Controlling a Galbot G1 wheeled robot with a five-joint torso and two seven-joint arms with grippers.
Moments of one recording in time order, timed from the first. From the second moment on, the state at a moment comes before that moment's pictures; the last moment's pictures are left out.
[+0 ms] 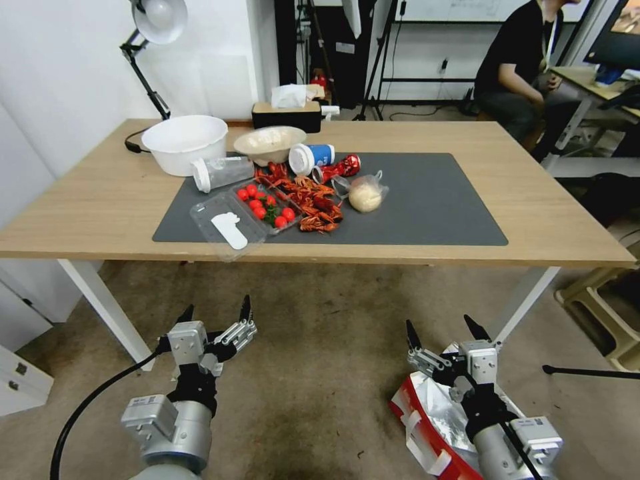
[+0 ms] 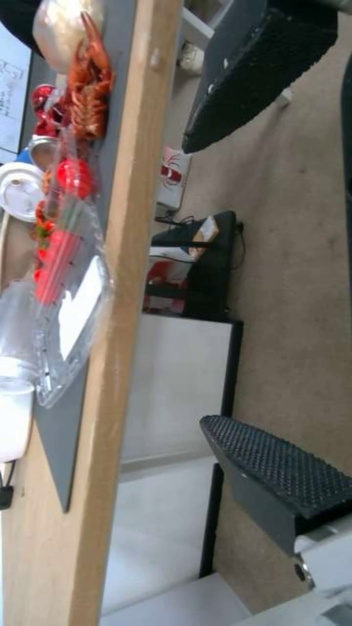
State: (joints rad) left arm 1.83 -1.33 -0.35 -2.44 -0.27 0.14 -0.36; right arm -1.94 1.53 0.53 2.43 -0.04 -0.16 -0.06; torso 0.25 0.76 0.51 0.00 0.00
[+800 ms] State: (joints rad) left arm 1.82 -1.33 -0.36 -2.43 -0.27 0.15 -0.36; right arm -1.93 1.53 0.53 2.42 -0.04 -0.16 -0.07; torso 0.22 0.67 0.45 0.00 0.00
